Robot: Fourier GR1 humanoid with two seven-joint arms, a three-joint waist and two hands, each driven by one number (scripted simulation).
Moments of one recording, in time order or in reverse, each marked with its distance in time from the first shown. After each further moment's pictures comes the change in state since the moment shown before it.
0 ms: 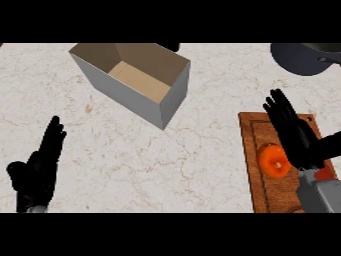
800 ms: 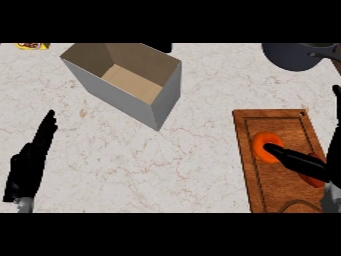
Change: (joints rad) left arm -0.052 0.093 0.031 0.092 -0.045 -0.110 -0.044; right arm 0.105 0.024 -0.131 -0.288 0.353 -0.302 -0.579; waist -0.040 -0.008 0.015
